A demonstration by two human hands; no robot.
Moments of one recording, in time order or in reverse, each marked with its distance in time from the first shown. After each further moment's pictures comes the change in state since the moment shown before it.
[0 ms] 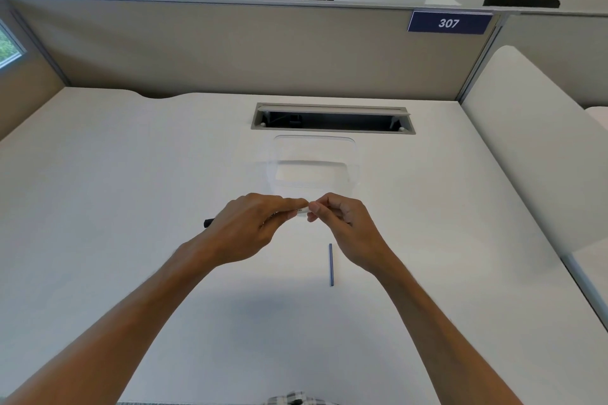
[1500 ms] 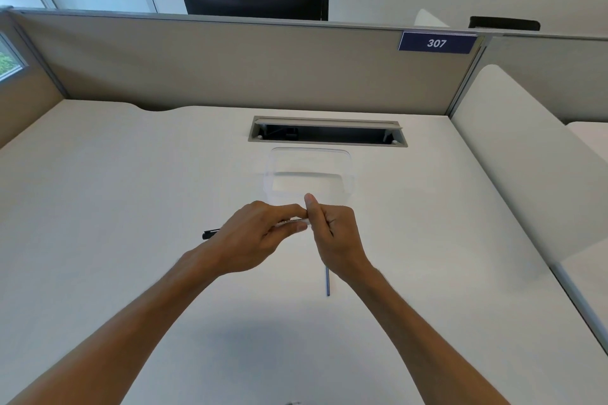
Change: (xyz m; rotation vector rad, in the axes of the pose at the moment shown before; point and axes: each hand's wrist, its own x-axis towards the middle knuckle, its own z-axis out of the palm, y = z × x) left_hand 0.002 0.017 -0.007 -0.126 -0.010 0.070; right_hand 0.004 -0.012 0.027 -0.042 0.227 -0.232
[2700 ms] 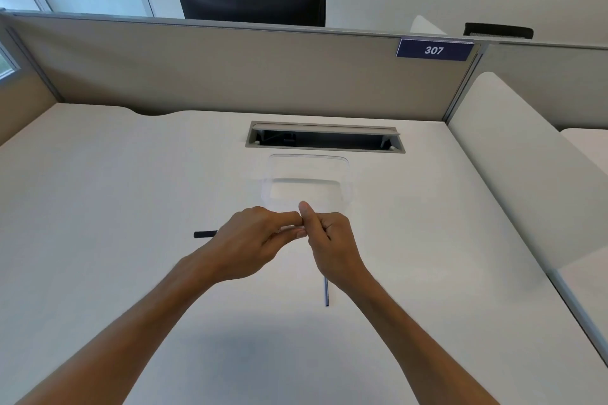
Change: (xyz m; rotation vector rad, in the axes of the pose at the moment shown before) left_hand 0.004 0.004 -0.009 0.087 0.007 0.025; right_hand 0.003 -0.013 0.001 0.068 -0.076 0.143
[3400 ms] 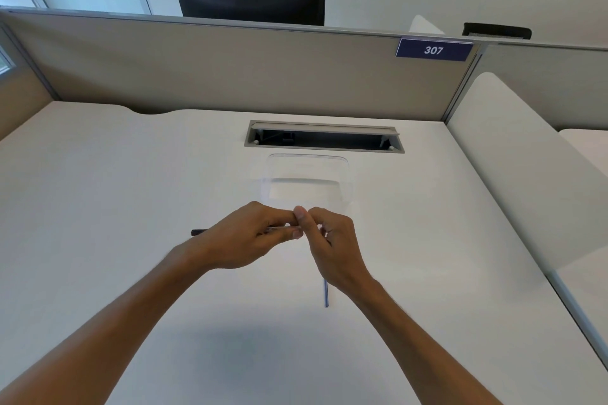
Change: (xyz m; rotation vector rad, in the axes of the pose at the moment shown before) left_hand 0.007 -0.009 -0.011 -0.250 -0.182 -0.057; right_hand 0.001 0.005 -0.003 -0.124 0.026 -0.117
